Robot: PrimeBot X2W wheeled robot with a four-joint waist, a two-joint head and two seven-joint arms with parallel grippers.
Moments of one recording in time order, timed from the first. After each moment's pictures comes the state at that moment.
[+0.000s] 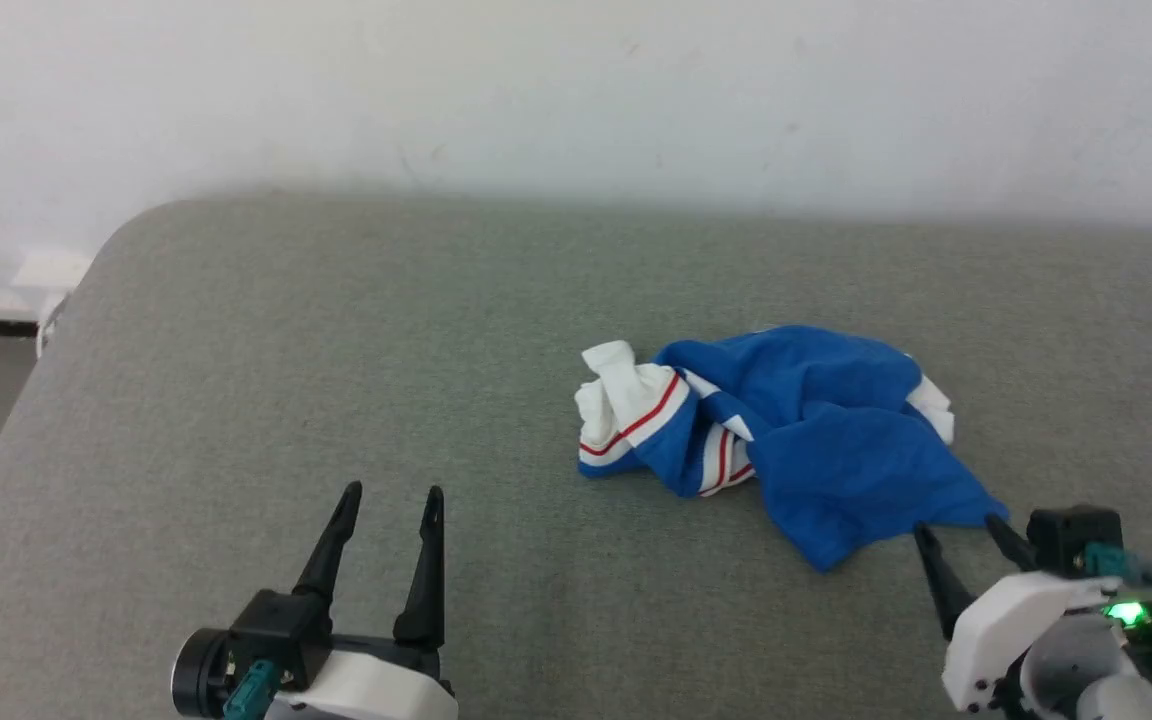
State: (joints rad) left arm 0.06 0.07 -0.14 0.05 -0.16 -0.02 -0.26; right arm -0.03 -0.11 -0.02 0.28 0.13 0.13 0.05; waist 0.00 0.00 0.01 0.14
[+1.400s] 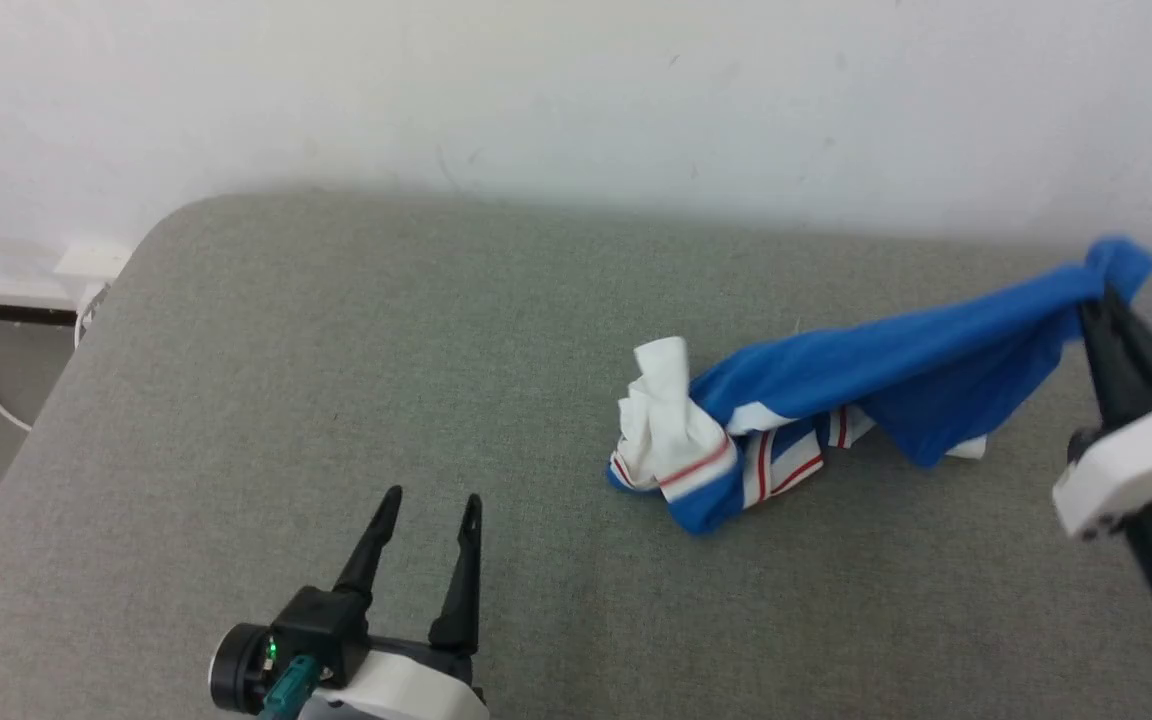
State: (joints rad) left arm 0.04 0.05 -0.19 0.09 -0.15 -0.03 -0.26; right arm -0.16 -0.19 -0.11 -0.12 0.16 0.13 0.22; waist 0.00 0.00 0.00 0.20
